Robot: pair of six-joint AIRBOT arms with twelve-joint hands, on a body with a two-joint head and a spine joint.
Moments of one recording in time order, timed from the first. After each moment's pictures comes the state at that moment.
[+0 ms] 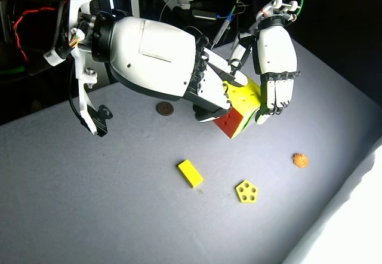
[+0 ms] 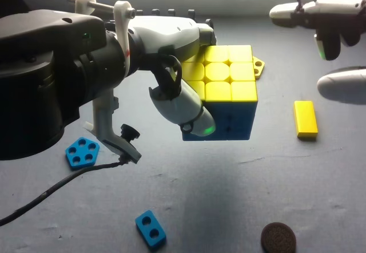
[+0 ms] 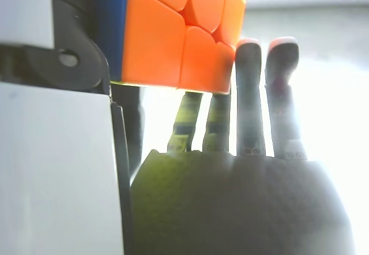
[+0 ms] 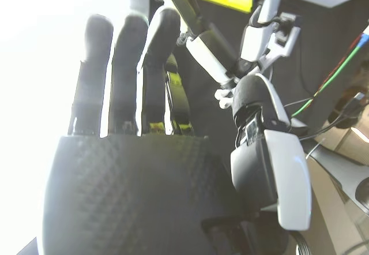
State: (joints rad) left arm 0.12 -1.07 0.81 -1.85 -0.54 2.53; right arm -0.31 -0.56 0.75 -0.51 0.43 -0.45
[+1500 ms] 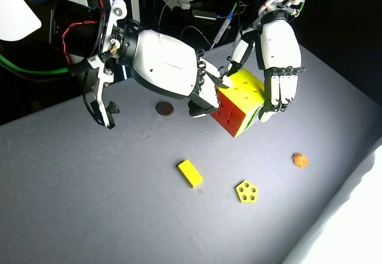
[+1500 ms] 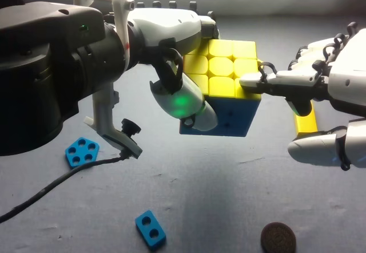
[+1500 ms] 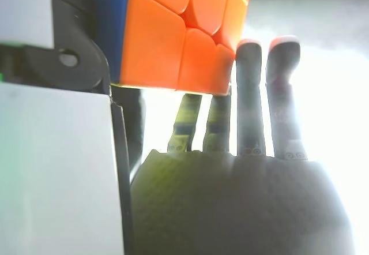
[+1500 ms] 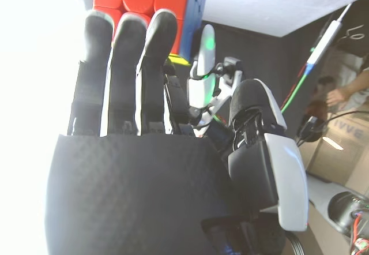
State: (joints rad) left arm 0.09 -1.07 0.81 -1.86 -0.54 2.54; right arm -0.37 -0.64 0.69 -0.54 0.30 -0.51
